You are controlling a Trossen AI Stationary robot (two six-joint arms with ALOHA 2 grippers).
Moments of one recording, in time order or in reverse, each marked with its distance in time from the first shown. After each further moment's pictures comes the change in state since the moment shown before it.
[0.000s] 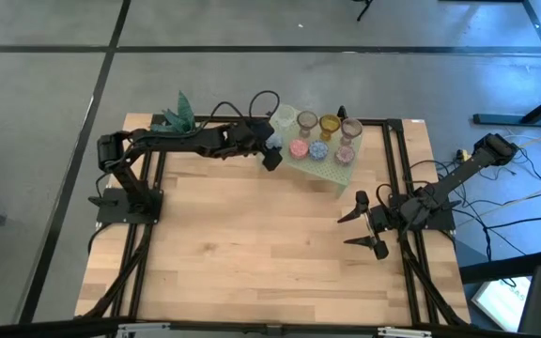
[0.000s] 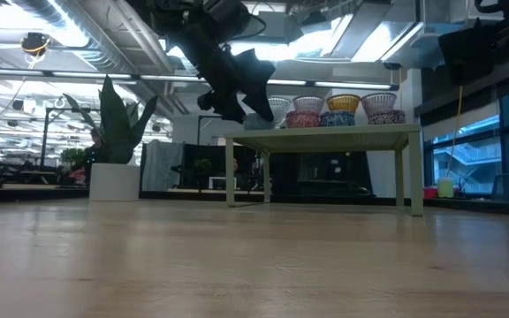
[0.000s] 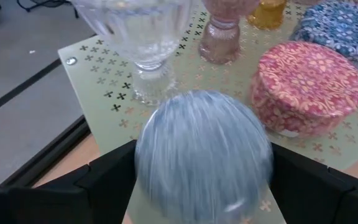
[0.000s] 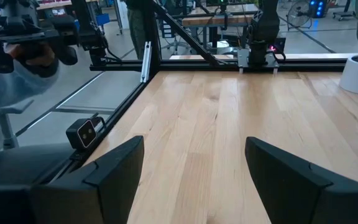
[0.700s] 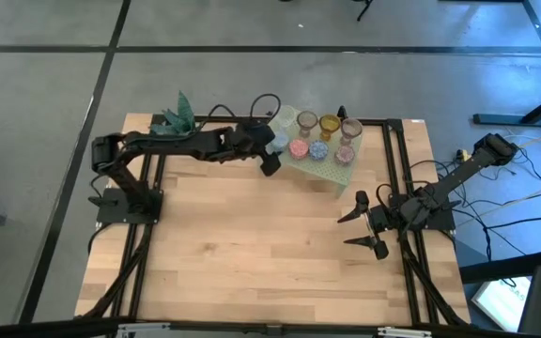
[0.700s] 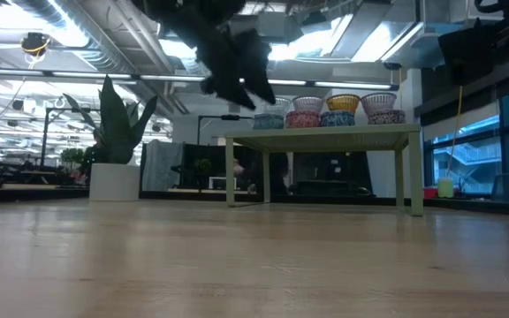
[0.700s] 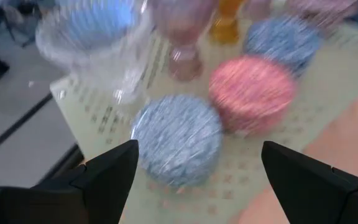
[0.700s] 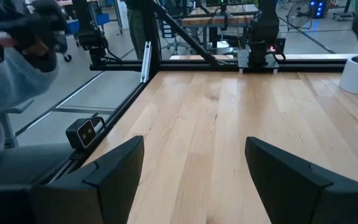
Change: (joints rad) left arm -0.052 -0.051 0.001 -0.010 -0.022 0.101; right arm 0.000 0.000 0.000 0.001 0.000 -0.004
